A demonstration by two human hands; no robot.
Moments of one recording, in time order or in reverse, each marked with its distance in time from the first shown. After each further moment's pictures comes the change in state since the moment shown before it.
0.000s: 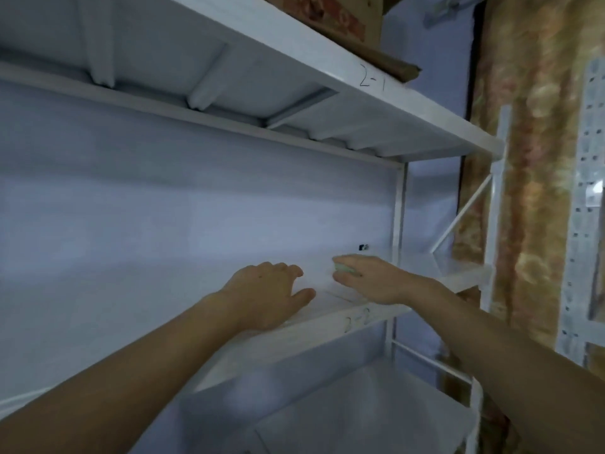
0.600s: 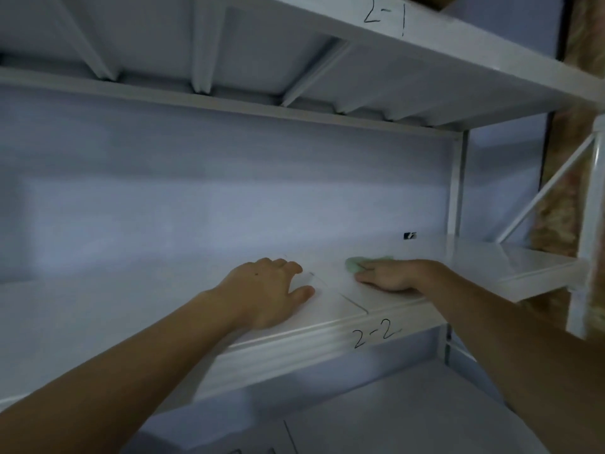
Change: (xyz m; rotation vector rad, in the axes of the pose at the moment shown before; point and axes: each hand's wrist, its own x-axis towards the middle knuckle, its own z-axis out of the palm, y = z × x) left_hand 0.050 0.004 0.018 0.074 -0.094 -0.197; right_hand 0.130 0.096 0.038 -0.026 -0.255 0.018
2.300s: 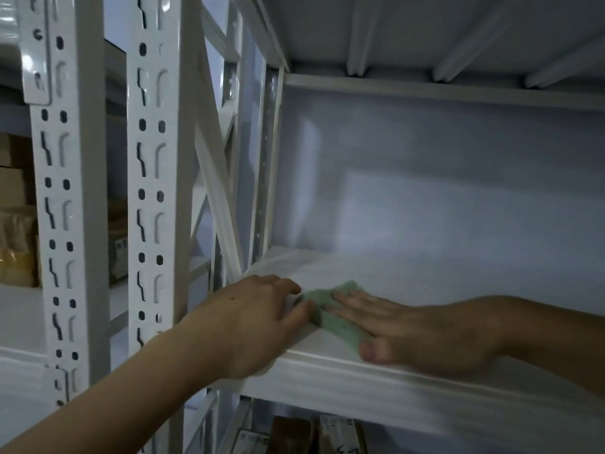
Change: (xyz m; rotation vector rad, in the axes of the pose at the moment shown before) left_hand -0.350 -0.318 -0.030 -0.165 0.155 -0.470; right_hand -0.081 -0.514 0.081 -0.273 -0.390 -1.065
